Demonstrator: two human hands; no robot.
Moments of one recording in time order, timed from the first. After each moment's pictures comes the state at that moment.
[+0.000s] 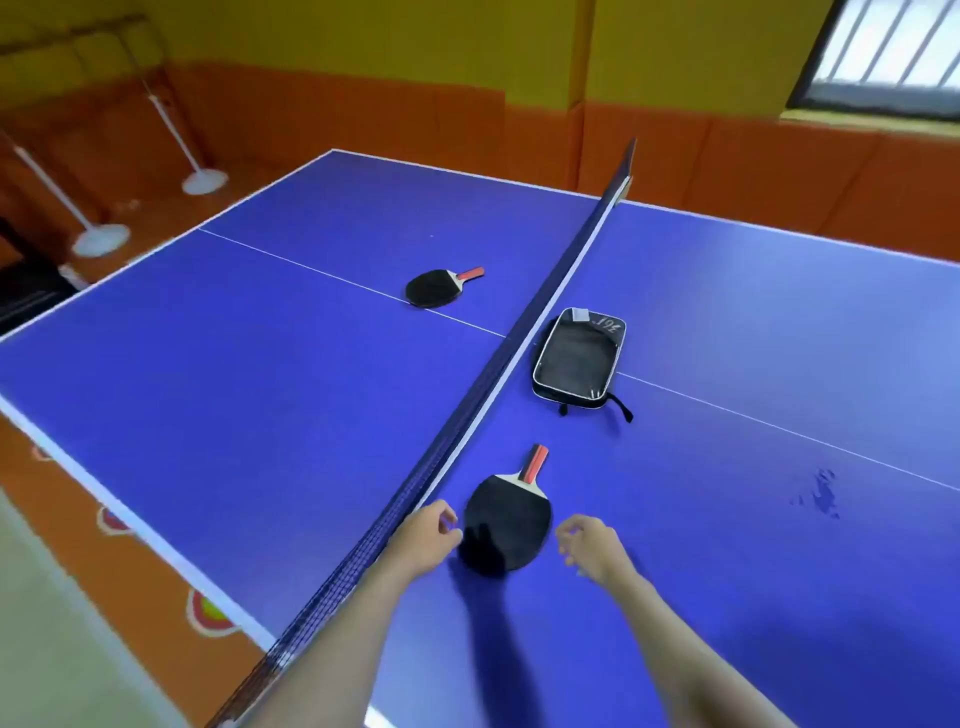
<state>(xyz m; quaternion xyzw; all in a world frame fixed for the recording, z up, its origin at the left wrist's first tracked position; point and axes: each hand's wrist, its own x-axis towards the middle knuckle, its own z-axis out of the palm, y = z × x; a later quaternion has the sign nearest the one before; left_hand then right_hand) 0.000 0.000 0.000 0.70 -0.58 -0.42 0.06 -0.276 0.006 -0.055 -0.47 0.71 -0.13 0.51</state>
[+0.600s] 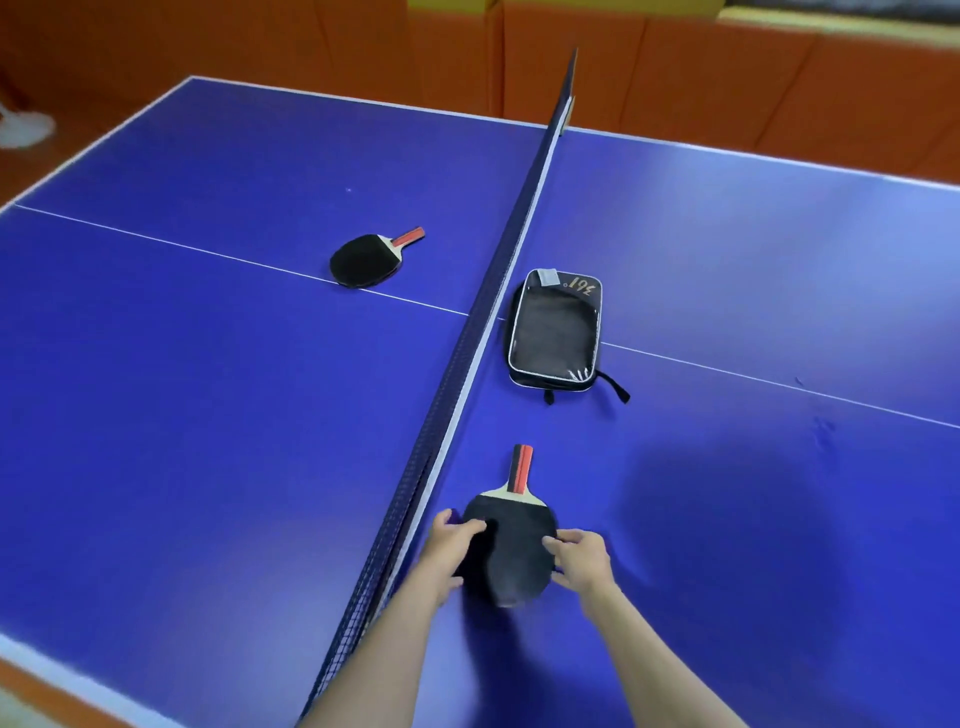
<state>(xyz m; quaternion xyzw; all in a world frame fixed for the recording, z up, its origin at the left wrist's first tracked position) -0.026 -0.096 -0.088 0.70 -0.24 -0.66 0.11 -0.224 -0.038 -0.138 -0.15 0.78 -0.27 0.54</state>
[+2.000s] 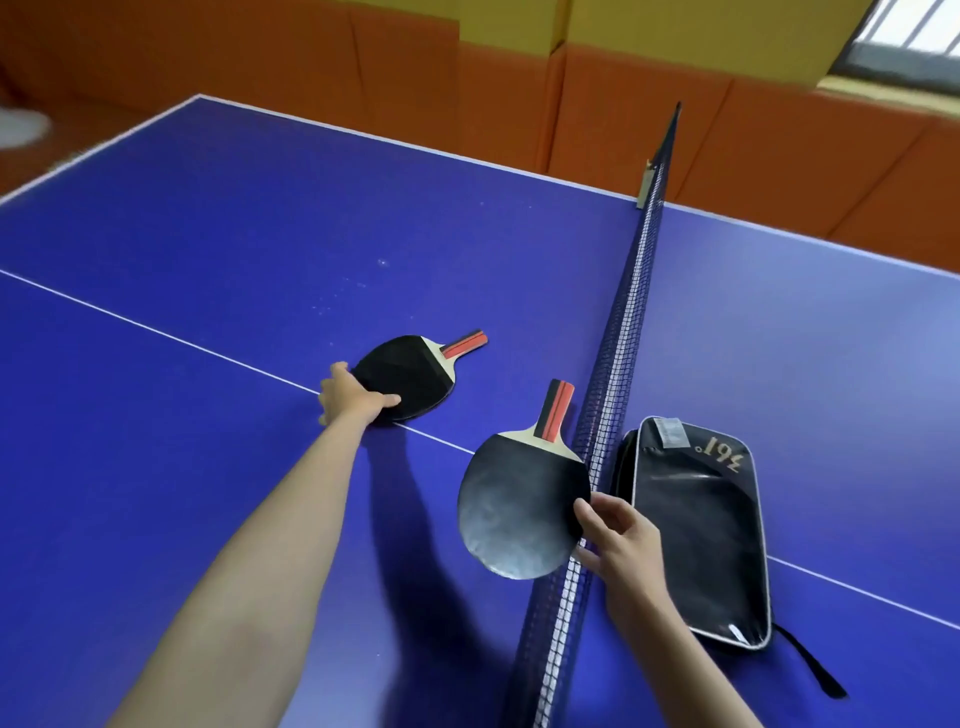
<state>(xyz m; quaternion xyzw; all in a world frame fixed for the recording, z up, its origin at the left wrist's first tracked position) 0.122 -0.678 -0.138 0.81 -0.42 -0.36 0.21 -0.170 -0.418 -0.098 -0.18 0.64 -0.55 0.51</state>
